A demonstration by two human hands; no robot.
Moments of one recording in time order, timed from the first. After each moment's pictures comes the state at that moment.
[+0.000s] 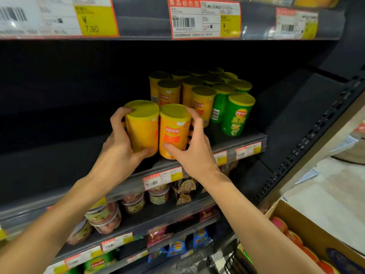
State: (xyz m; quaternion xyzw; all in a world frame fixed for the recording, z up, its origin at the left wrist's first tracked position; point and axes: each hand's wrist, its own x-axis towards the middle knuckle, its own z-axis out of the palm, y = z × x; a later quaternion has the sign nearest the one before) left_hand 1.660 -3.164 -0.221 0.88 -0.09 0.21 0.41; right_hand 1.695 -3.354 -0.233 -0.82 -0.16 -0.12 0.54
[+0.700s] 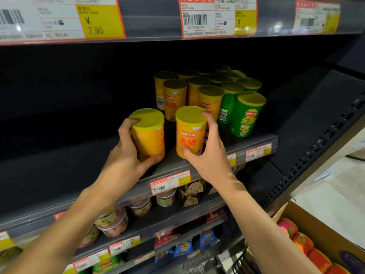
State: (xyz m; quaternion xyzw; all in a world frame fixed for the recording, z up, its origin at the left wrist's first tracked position) left_hand 1.668 -3.155 -0.241 0.89 -0.09 0.21 0.39; right_hand 1.706 -3.367 -0.248 -0.83 -0.15 -0.15 0.52
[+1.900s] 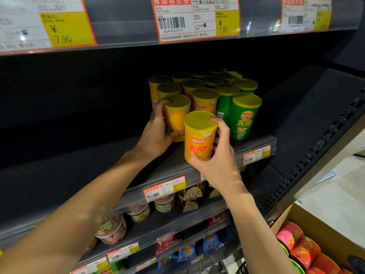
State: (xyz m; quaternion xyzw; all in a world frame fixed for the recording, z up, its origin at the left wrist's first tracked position) left_hand 1.775 -3.207 -0.237 0.87 -0.15 0.16 0.44; right_hand 1.701 -3.394 -0.248 -0.81 -0.11 -0.14 0.56
